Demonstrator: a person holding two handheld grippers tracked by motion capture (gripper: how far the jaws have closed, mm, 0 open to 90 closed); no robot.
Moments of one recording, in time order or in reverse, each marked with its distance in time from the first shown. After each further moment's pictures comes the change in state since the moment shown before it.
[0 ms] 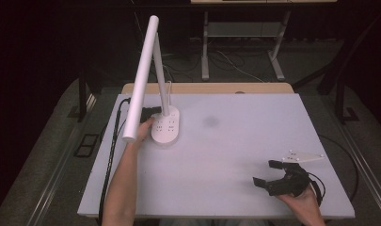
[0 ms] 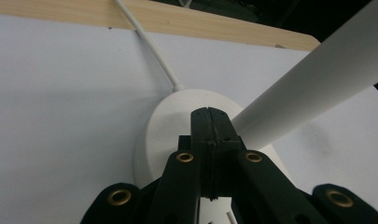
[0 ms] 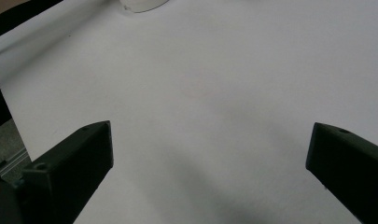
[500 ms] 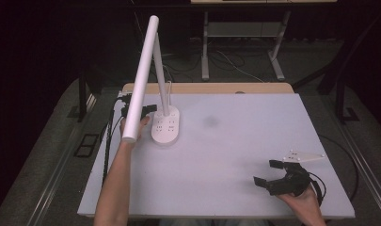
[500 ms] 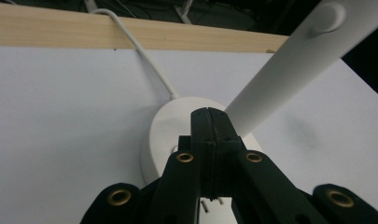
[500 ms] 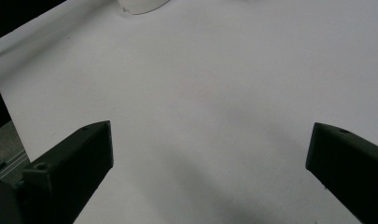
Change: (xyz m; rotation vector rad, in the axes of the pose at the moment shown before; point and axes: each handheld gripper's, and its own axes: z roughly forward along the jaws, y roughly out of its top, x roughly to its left) left arm -0.009 0.004 -0.033 -0.057 0.000 0.033; right arm -0.002 0.000 -0.001 -0.007 -0.003 0.003
